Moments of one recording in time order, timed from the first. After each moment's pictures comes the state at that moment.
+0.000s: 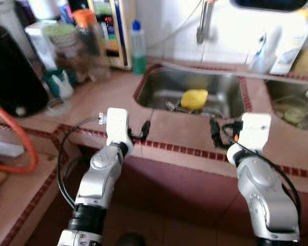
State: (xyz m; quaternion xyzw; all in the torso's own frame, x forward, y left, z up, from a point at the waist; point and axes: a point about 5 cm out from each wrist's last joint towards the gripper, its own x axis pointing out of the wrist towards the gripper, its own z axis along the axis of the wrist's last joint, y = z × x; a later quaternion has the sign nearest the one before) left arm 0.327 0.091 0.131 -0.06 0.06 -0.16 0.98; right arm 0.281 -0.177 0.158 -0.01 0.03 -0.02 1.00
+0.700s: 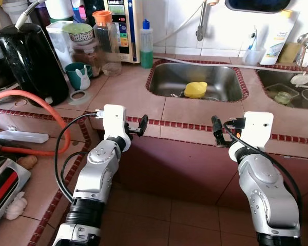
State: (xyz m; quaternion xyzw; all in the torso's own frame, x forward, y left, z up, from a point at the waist) left arm 0.334 0.094 0.139 -0.06 0.05 -0.17 0.98; right arm 0.286 -0.175 0.162 0.00 0.02 -0.02 1.00
